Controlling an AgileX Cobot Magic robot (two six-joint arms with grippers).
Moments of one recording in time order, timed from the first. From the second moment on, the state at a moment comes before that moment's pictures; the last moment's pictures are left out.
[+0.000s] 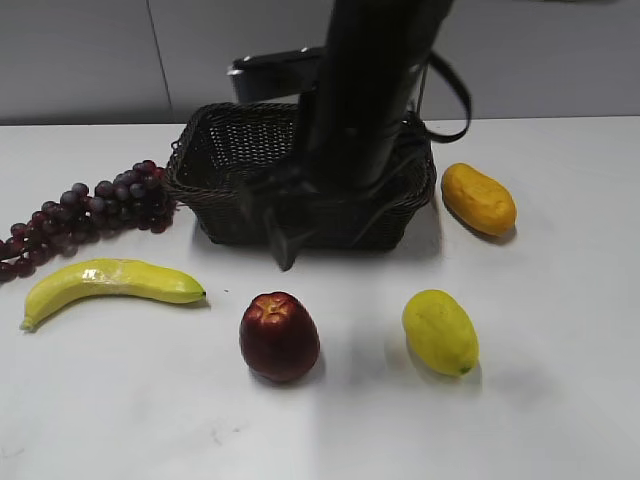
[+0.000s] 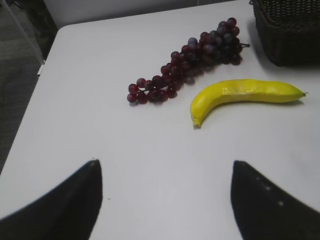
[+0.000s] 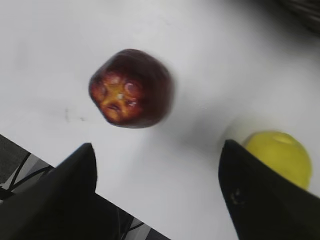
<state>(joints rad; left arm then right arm) -0.10 0.02 -0.47 0.06 1.06 0.09 0.80 1.92 -1.60 0.16 1.11 0.17</state>
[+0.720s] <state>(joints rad) -0.10 0.02 -0.47 0.06 1.06 0.09 0.91 2.20 -1.73 0.06 1.13 0.33</state>
